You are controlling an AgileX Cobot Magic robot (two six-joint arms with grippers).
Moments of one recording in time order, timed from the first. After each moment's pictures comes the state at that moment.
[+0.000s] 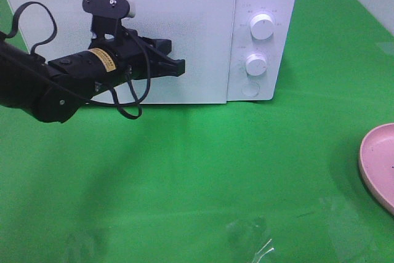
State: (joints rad) left arm -0.55 2.01 -0.96 0.07 -0.74 -0.14; right arm 0.07 0.00 -0.51 -0.06 1.01 0.06
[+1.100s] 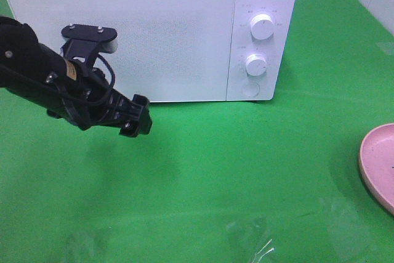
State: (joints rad) left arm -0.58 1.70 -0.90 -0.03 0.30 -0.14; right arm 0.07 0.00 -0.51 -0.06 1.01 0.06
